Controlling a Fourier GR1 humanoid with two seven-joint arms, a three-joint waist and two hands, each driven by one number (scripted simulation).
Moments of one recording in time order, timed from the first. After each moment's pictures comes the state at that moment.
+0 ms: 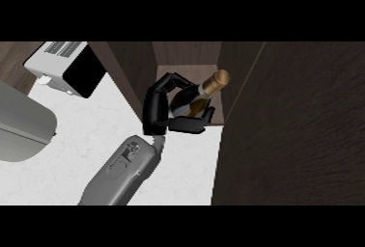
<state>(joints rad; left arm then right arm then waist) -0.58 0.00 -0.41 -1.12 0.32 0.60 -0.37 -0.05 -0.05 0.08 -2.49 -0.08 0.12 0.63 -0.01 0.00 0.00</state>
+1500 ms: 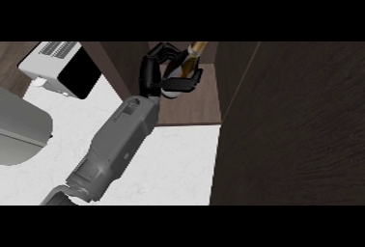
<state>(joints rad) -0.96 0.00 -0.17 -0.52 0.41 0.47 -0.56 -0.07 -0.04 0.09 -2.48 -0.07 0.12 0.63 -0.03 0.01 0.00</state>
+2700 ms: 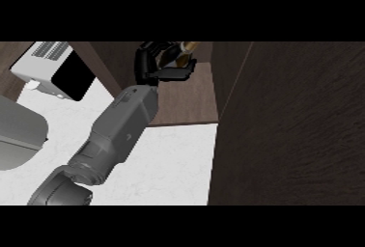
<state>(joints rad) -1.15 0.00 0.03 -0.21 0.51 0.37 -0.70 -0.07 -0.01 0.12 -2.47 -0.08 0.13 0.61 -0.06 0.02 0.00</state>
